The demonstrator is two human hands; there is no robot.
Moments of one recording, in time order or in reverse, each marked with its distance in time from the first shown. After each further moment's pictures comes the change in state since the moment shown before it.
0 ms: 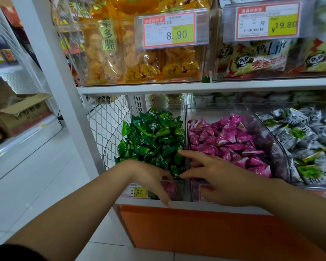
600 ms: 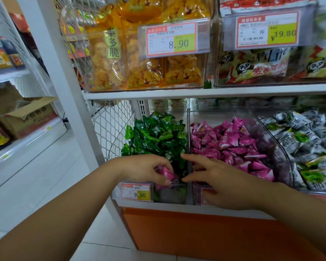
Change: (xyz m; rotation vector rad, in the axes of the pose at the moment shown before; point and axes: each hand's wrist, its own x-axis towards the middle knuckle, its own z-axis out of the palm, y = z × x) left_hand -0.026 -0.012 -0.009 -0.193 0.337 0.202; right_hand 0.000 0.002 -0.001 -0.010 0.022 -0.026
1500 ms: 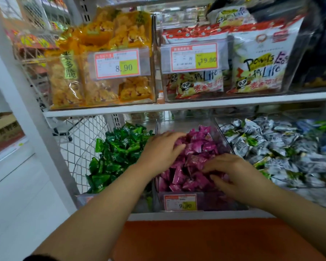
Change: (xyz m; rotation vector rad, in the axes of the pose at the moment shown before) left_hand 0.075 0.103 0.014 0.274 0.653 0.188; right_hand -0.085 0.063 -0.008 0.041 0.431 0.213
